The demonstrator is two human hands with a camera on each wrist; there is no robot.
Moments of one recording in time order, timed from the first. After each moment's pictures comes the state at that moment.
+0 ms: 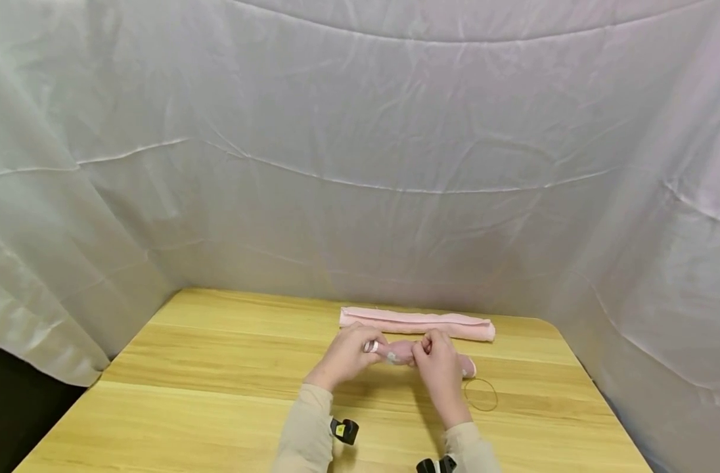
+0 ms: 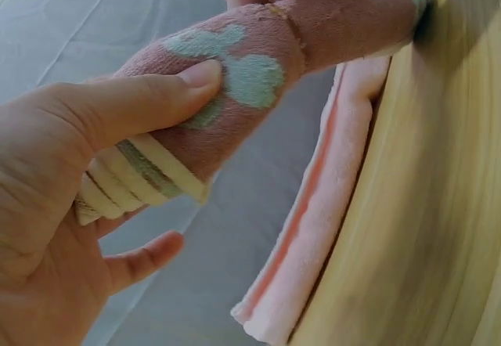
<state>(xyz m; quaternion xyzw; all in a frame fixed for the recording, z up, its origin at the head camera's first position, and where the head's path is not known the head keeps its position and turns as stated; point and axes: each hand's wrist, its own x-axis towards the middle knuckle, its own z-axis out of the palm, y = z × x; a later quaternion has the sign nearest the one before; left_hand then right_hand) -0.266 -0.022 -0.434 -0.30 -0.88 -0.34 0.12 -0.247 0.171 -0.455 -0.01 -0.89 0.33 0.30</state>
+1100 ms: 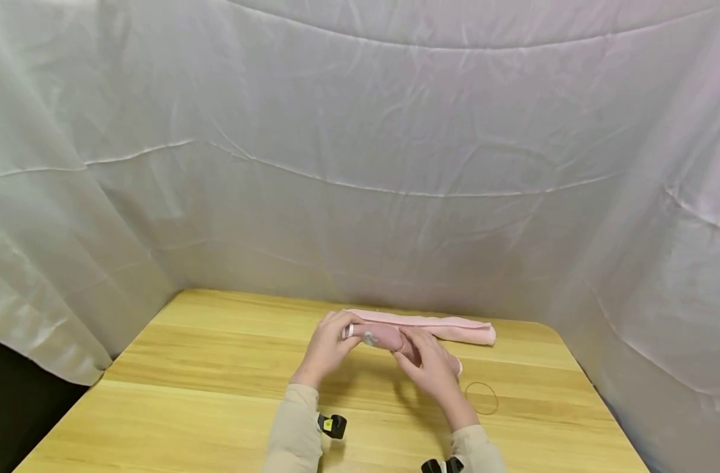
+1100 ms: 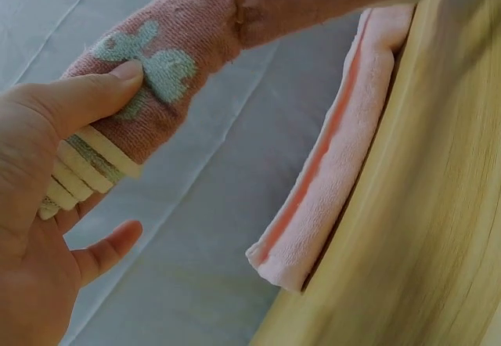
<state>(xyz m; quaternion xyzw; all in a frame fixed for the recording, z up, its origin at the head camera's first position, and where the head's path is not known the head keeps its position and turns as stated) -0.277 -0.050 -0.440 -0.25 -0.84 -0.42 0.24 -0.253 0.177 -0.459 0.20 -0.90 0.30 0.26</state>
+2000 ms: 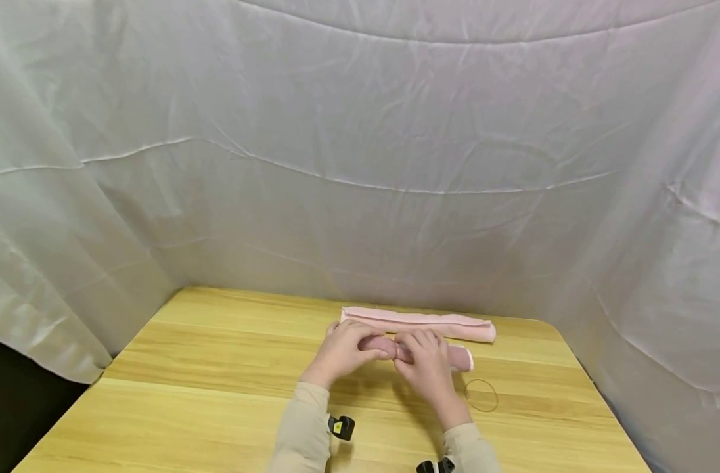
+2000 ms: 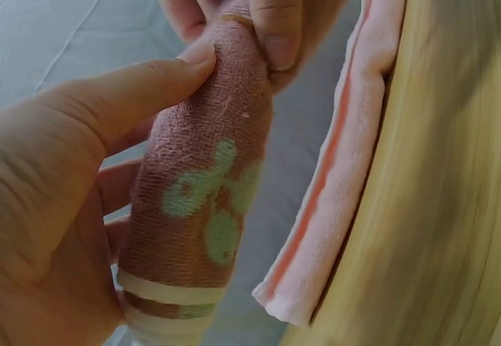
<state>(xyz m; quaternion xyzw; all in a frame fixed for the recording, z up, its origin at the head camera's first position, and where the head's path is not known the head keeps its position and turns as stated) -0.266 -0.032 -0.431 -0.26 -0.91 -0.31 0.12 -0.255 0.169 -0.465 0.25 -0.85 0.17 0.42</state>
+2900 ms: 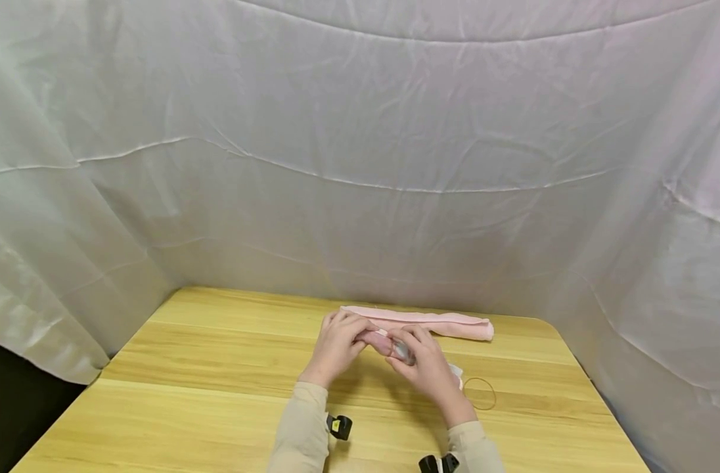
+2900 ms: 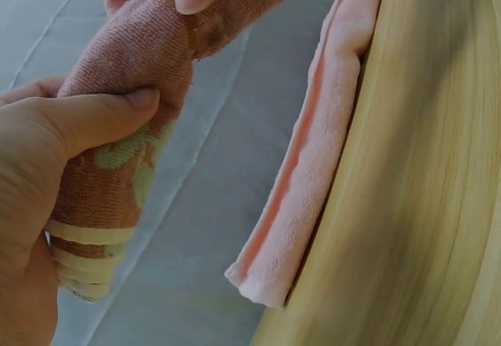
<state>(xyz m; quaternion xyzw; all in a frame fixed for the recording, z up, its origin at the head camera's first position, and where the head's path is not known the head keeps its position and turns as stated) -0.275 -0.034 -0.445 -0.30 -0.85 -0.28 0.33 -0.250 0.173 -0.453 0.30 -0.86 0.25 0.34</state>
